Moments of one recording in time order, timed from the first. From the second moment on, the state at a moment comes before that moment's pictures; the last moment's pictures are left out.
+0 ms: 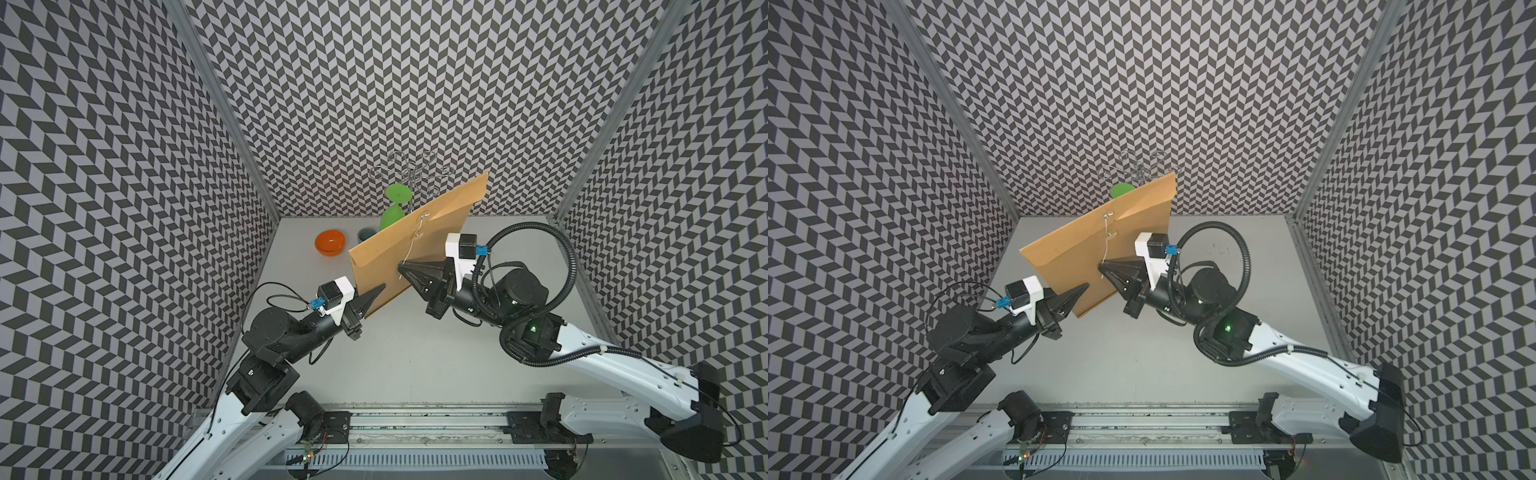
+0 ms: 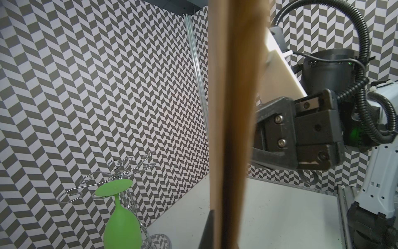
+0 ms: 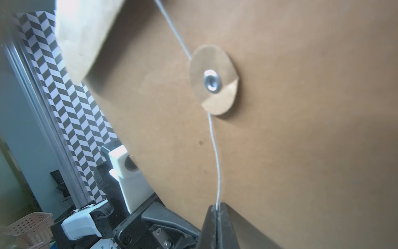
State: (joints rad) left arm -0.68 0.57 0.81 -0.04 0.31 0.13; right arm 1.04 1.18 1.09 0.37 -0.18 0.29
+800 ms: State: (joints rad) left arm -0.68 0.67 0.79 -0.02 0.02 -0.02; right arm 1.16 1.12 1.14 0.27 -0.07 0.25
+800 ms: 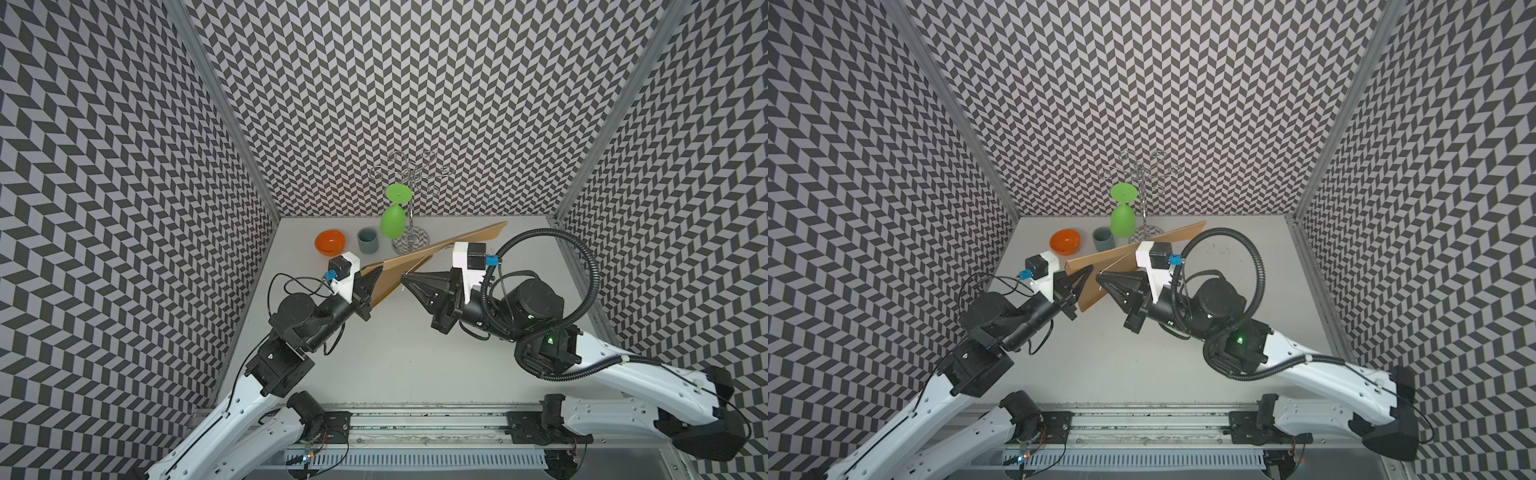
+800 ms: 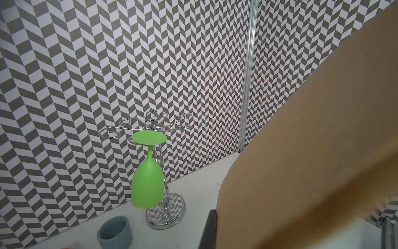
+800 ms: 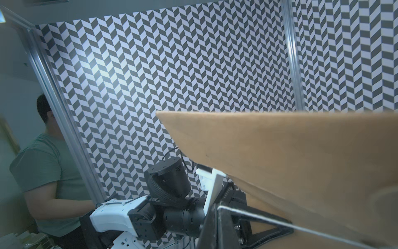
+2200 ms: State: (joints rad) left arm -0.68 0.65 0.77 0.04 0.26 -0.13; right arm 1.08 1.00 0.91 0.18 0.19 0.24
